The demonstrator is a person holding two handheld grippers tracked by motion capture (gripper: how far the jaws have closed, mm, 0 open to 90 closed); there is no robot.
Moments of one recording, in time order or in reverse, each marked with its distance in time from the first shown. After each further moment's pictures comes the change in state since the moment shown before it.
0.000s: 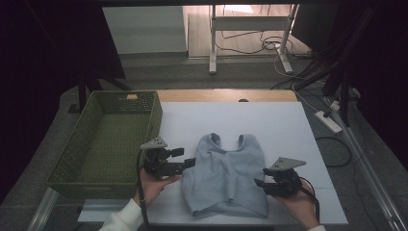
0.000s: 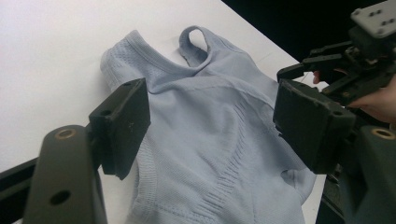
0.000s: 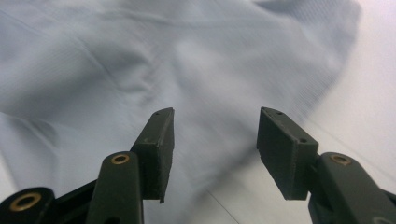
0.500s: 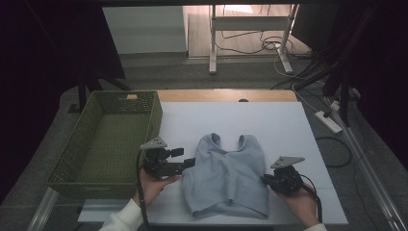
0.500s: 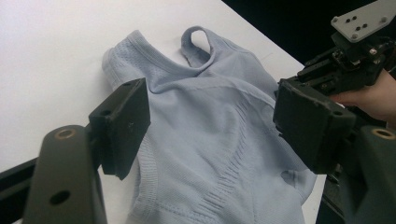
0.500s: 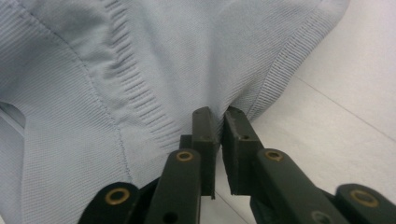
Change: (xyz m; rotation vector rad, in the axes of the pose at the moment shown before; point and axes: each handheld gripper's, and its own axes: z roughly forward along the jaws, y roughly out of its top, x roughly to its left) left arm 0.000 0.000 -0.001 0.000 0.002 0.000; right arm -0.012 -0.004 0.007 0.100 0.012 0.034
